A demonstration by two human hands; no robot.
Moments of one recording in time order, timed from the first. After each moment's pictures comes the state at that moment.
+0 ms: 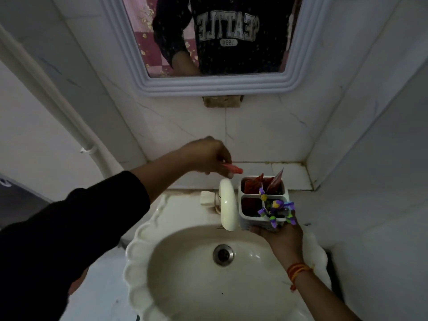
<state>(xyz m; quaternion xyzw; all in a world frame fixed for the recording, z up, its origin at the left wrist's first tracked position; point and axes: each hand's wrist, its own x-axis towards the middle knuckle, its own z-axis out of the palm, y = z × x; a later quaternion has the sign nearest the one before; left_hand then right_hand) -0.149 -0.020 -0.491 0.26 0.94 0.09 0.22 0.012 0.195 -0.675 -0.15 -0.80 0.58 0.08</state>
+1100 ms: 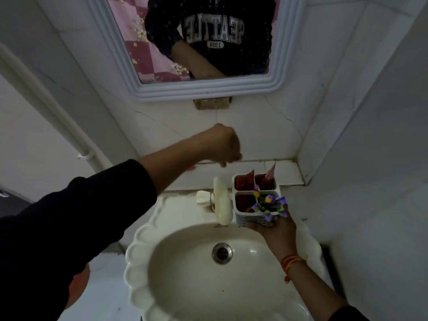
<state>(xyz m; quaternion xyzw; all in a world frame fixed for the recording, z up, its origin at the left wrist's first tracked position) -0.138 0.022 -0.454 0.23 0.94 0.15 0.21 0.017 0.187 -0.659 -0.15 -0.77 0.61 0.08</state>
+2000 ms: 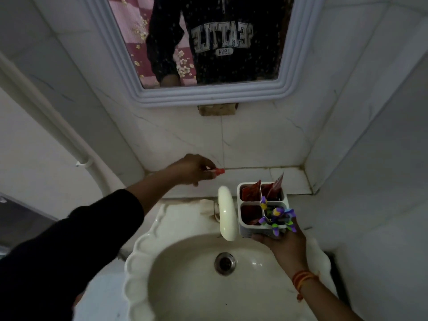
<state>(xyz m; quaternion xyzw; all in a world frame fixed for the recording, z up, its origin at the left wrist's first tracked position) -0.165 -0.056 -0.533 0.15 0.94 0.20 0.24 0.015 0.192 -0.661 -0.15 -0.77 0.61 0.04</state>
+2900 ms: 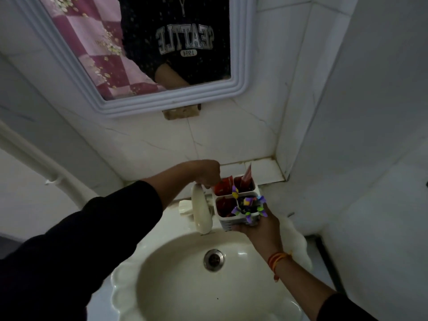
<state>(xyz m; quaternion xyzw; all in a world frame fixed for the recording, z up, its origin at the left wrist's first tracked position) -0.145 0.059 -0.509 0.18 0.92 0.01 0.34 0.019 0.193 -0.663 -0.17 -0.77 0.61 0.06</state>
